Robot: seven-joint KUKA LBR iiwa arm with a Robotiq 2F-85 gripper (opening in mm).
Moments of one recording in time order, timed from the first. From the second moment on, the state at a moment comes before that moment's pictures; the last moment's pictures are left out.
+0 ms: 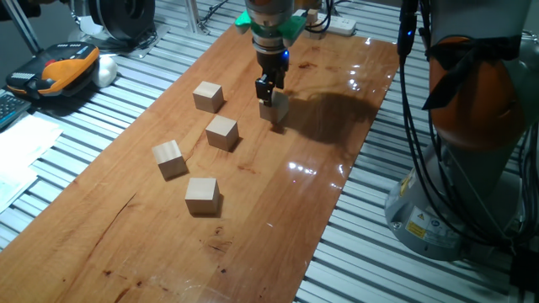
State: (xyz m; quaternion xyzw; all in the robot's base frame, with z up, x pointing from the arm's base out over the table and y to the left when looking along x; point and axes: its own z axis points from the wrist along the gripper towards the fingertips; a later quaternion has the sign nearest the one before) arm 0.462 -0.144 0.081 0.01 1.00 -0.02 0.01
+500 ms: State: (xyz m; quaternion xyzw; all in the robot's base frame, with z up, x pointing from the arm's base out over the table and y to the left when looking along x) arm 0.463 -0.143 0.079 0.01 1.00 -0.02 0.02
